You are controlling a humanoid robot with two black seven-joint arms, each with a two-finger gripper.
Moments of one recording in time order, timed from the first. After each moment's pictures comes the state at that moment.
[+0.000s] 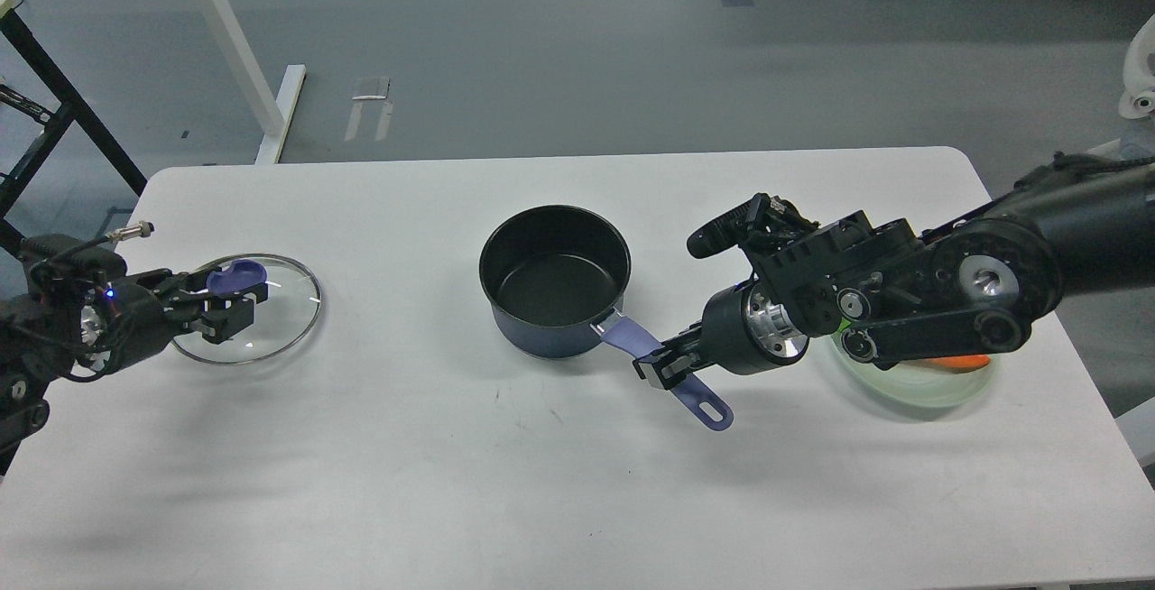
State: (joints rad) left arm -0.79 0.78 0.09 -0.76 1.44 0.22 -0.49; right arm 1.71 -0.25 -0.85 1.47 -0.77 0.07 0.13
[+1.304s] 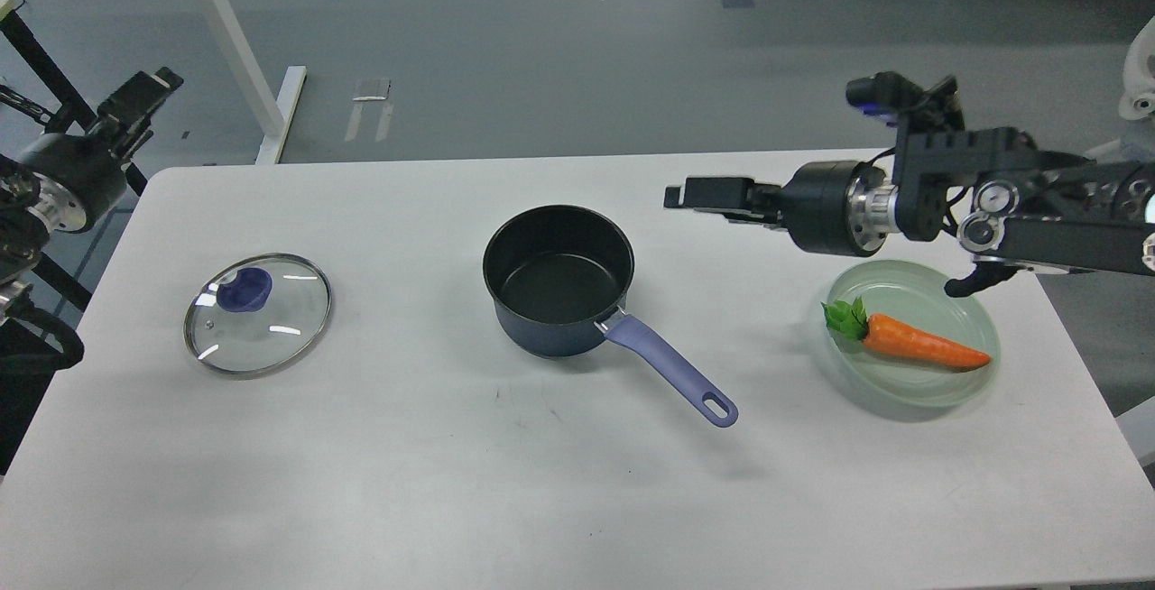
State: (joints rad) left arm -0.95 0.77 -0.02 -0.75 0.34 0.06 -0.49; right arm 1.46 -0.76 -0.30 1.46 -0.56 0.06 0.13
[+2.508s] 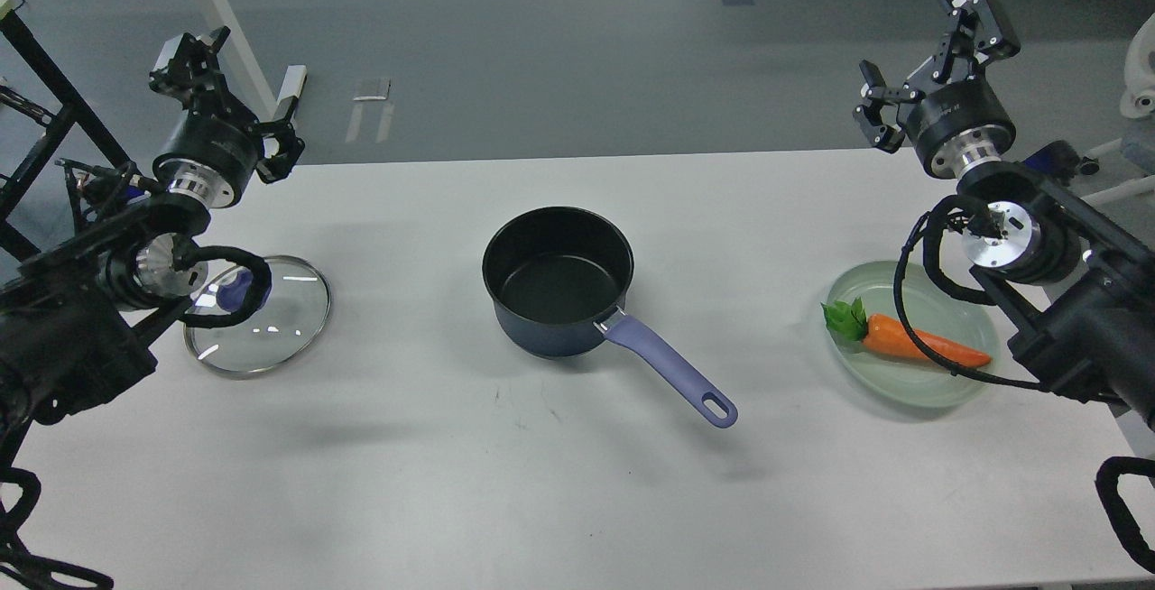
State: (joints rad) left arm -0.87 0.43 -0.34 -0.61 -0.30 -0.25 -0.49; right arm 0.80 -0.35 0.77 0.74 0.05 0.13 0.32
